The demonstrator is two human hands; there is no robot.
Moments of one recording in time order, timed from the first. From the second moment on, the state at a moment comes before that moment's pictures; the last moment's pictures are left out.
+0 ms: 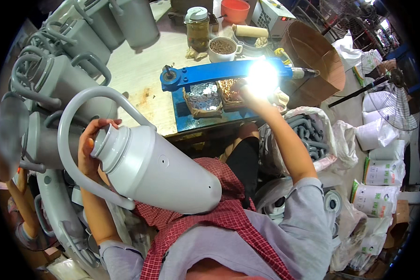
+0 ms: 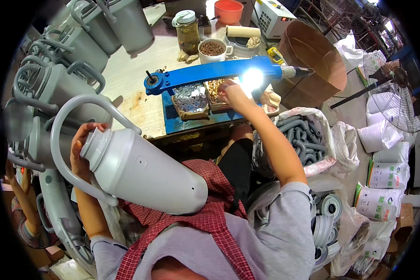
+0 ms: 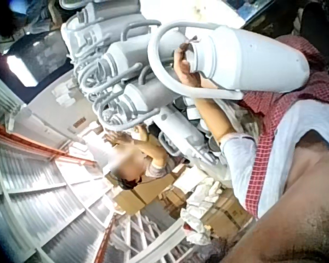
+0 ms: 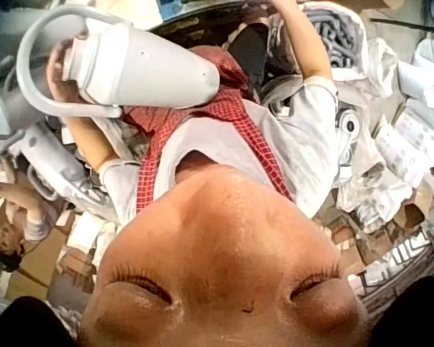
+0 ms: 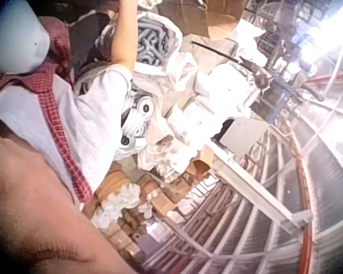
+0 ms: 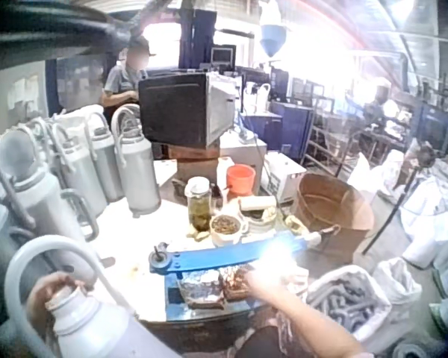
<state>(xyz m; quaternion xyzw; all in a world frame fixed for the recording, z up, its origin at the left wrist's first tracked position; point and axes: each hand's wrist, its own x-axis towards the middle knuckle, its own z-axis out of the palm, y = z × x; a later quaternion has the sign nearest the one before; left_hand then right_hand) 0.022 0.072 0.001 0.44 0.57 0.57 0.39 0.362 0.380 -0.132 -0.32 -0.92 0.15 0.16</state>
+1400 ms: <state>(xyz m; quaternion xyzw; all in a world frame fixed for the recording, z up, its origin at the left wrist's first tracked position) -0.006 -0.087 -0.069 0.16 0.53 0.80 0.22 0.292 0.327 -0.082 -0.19 -0.92 0.28 0.22</state>
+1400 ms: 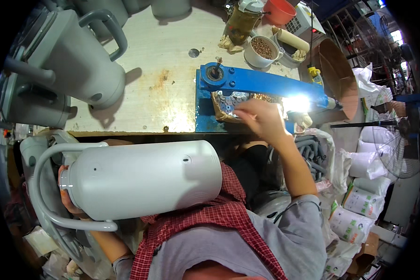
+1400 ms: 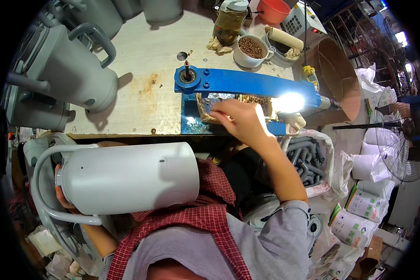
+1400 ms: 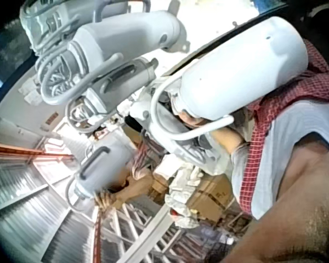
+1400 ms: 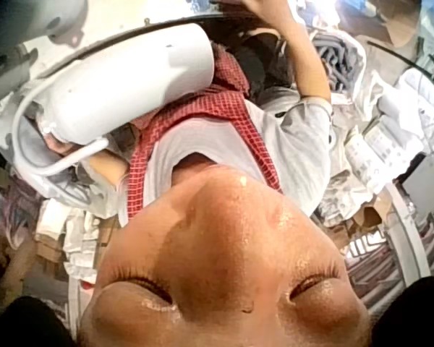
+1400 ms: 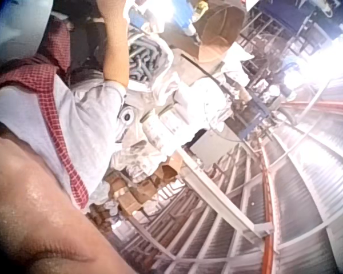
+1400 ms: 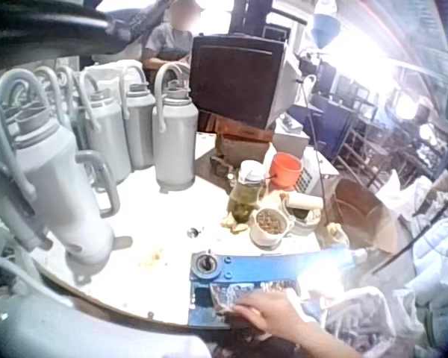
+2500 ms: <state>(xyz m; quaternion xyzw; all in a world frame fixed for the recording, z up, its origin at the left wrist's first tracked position) -0.022 -0.045 -0.090 -0.04 0.41 0.90 0.15 0.242 0.307 -0.025 -0.11 -0.82 0.33 0.45</state>
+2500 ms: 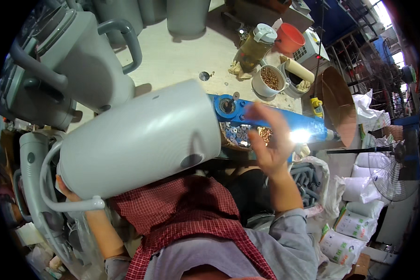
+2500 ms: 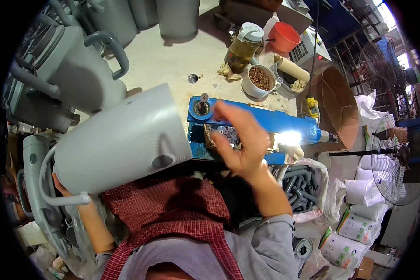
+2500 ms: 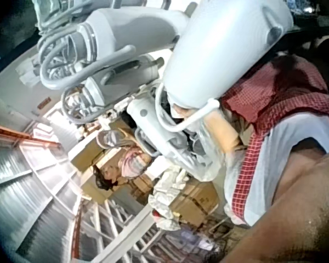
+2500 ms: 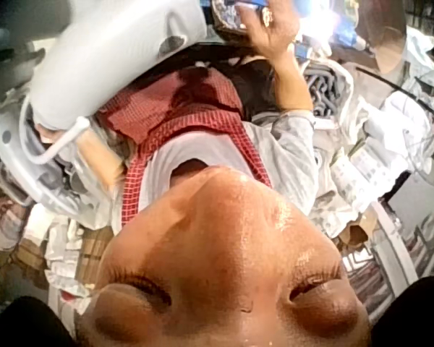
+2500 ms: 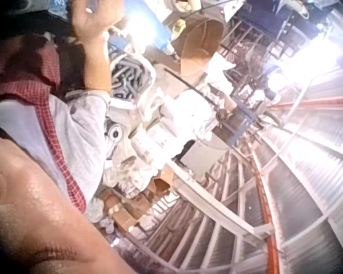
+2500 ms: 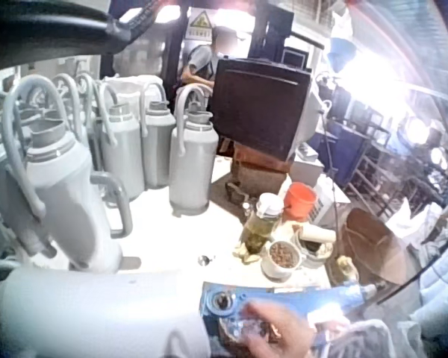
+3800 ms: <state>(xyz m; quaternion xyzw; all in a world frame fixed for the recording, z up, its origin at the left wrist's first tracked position) 0.065 0.210 -0.119 0.27 0.41 0.85 0.22 0.376 0.339 -0.120 -0.33 -0.47 0.51 0.64</state>
